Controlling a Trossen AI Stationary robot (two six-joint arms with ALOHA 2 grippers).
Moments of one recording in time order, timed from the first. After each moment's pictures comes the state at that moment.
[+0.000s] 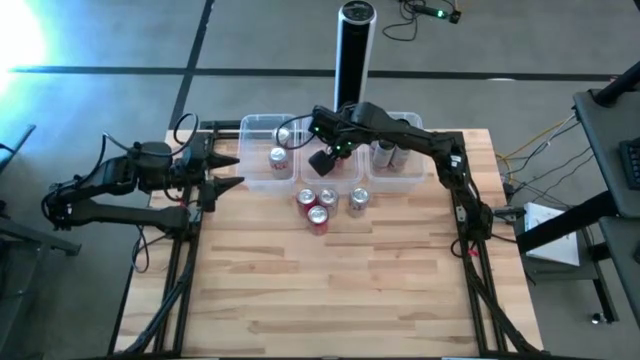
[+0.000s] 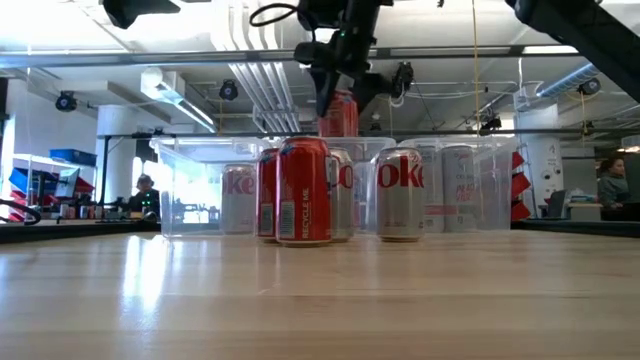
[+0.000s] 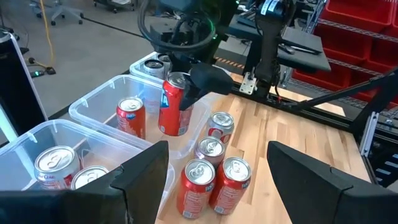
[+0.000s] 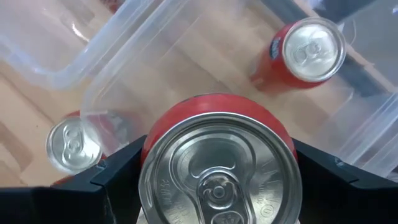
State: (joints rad) left arm 0.11 0.63 0.99 -0.65 -0.18 -0.24; right arm -0.33 2.19 2.35 -1.40 0.09 0.46
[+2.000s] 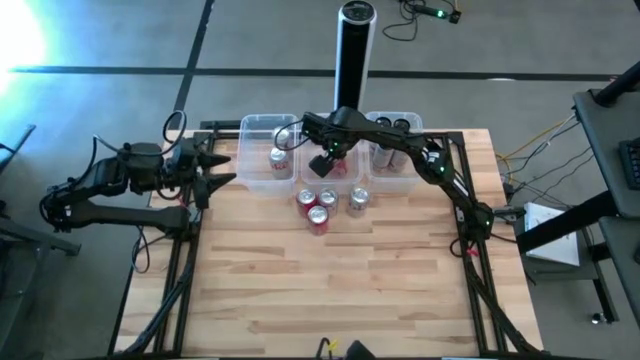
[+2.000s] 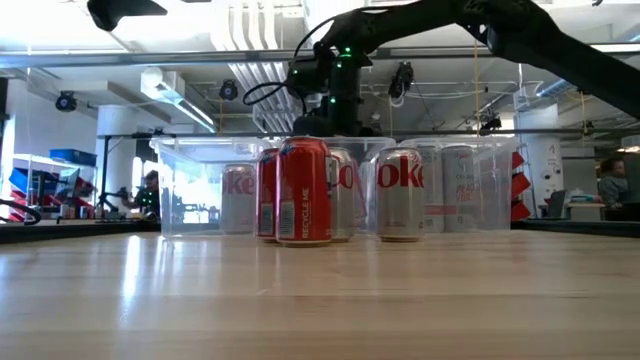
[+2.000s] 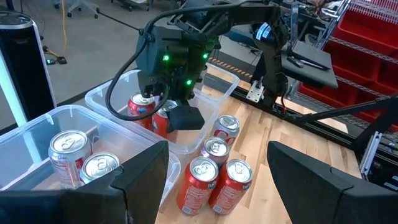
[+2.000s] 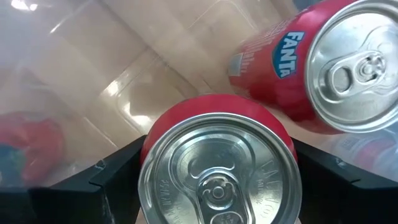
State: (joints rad) left arm 0.11 0.58 0.99 -0.70 -0.23 -0.33; right arm -0.41 2.40 2.35 -1.36 0.10 0.30
